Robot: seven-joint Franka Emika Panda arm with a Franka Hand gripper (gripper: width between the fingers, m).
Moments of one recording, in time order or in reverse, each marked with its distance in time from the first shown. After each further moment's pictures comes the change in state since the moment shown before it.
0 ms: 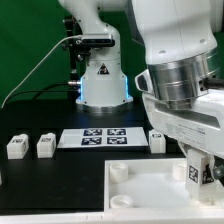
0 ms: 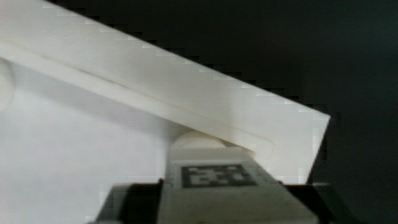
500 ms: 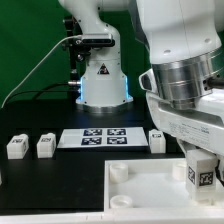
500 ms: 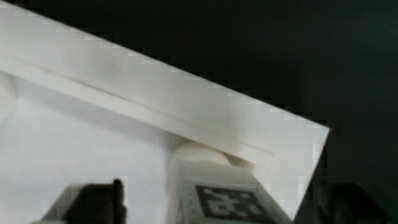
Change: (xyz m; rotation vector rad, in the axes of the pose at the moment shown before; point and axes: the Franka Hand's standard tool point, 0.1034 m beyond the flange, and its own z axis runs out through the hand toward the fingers) arm -0.005 0.000 -0.001 -0.003 -0.001 -0.109
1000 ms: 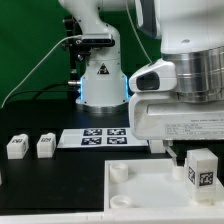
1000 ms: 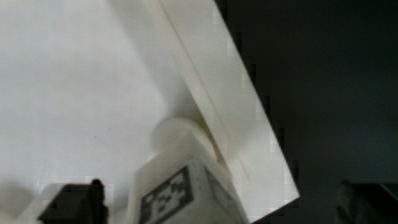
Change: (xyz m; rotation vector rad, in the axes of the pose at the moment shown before) arm -0.001 0.000 -0.005 -0.089 0.026 -0.767
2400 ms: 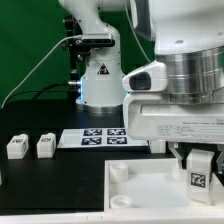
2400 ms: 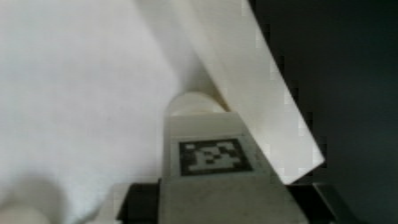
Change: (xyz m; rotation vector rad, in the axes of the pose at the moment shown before) arm 0.012 0.009 -0.001 0.019 0.028 0.335
